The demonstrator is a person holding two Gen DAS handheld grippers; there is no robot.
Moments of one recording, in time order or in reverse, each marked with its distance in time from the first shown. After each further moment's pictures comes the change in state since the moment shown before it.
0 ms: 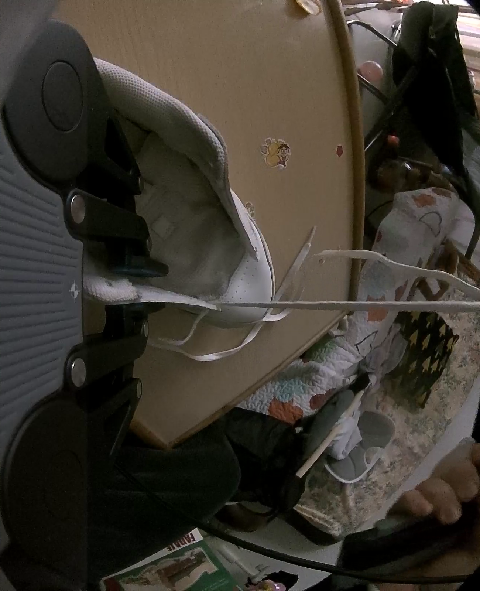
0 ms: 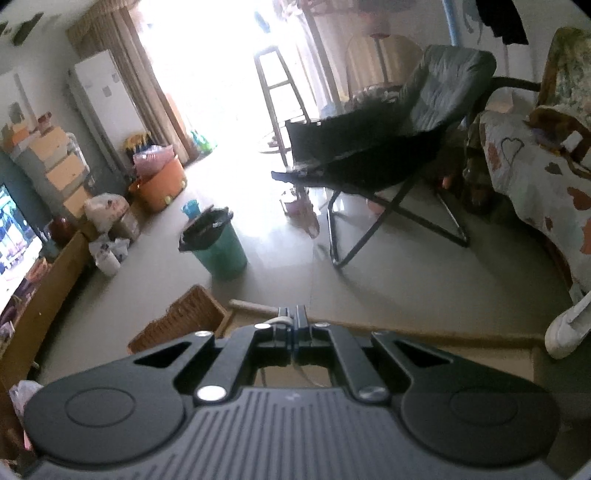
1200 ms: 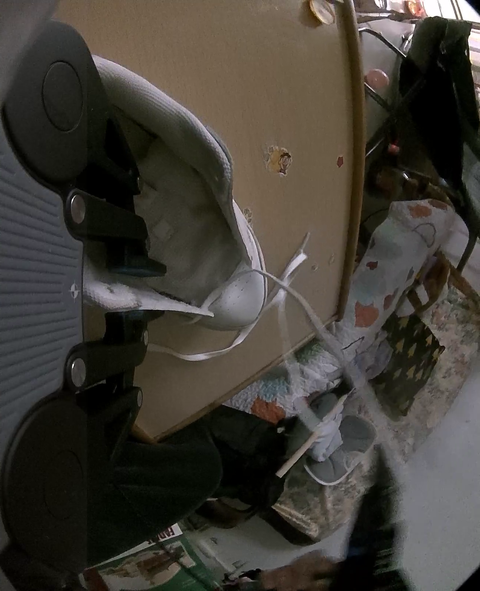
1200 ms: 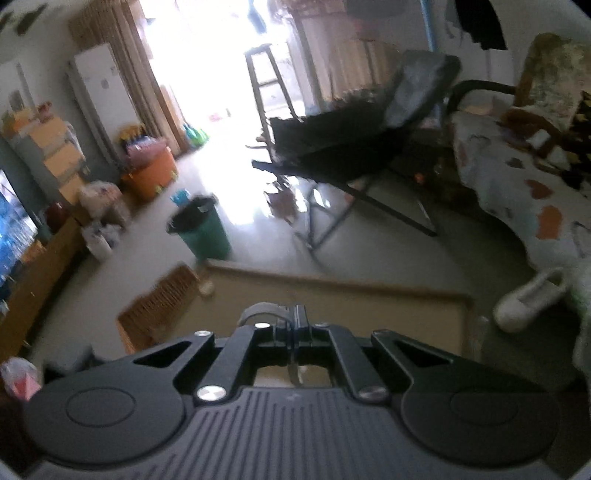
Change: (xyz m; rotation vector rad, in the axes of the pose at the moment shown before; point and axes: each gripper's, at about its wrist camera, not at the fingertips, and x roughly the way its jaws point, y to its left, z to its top) left arm -0.008 0.010 -0.001 -0.059 -0.044 -0.015; right arm -0.103 -0.050 -0.070 -0.030 0.044 -0.071
